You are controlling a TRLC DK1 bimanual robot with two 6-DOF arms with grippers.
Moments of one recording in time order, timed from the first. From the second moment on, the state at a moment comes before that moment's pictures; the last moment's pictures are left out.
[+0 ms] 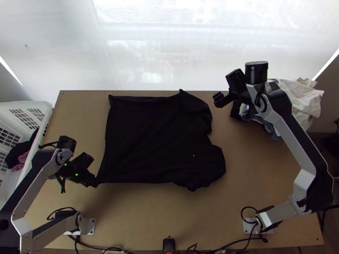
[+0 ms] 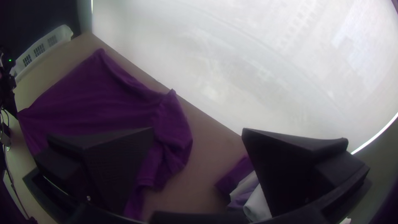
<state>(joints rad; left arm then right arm) 0.07 1.17 0.79 -1.17 0.32 0.51 0.31 1.65 1.69 -0.65 -0.02 -0.34</state>
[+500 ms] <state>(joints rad) 0.49 1.14 0.76 -1.36 0.19 0.94 0.32 1.63 1.69 -0.65 -0.02 -0.35</state>
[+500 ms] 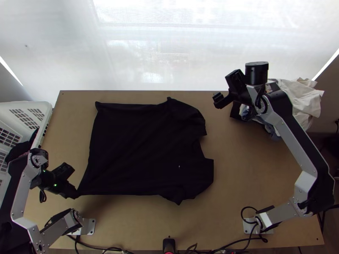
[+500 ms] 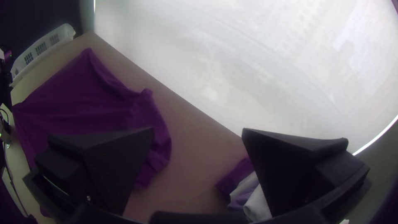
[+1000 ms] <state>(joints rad) 0.60 1.17 0.83 -1.34 0.31 1.01 0.35 1.63 1.63 -0.67 -0.02 -0.36</state>
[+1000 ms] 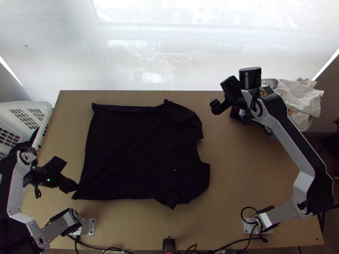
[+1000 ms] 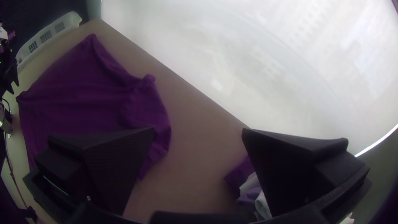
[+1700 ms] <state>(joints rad) 0.12 1.71 1.53 -0.99 0.40 0.29 0.42 1.80 1.73 -0.66 -0.02 -0.36</state>
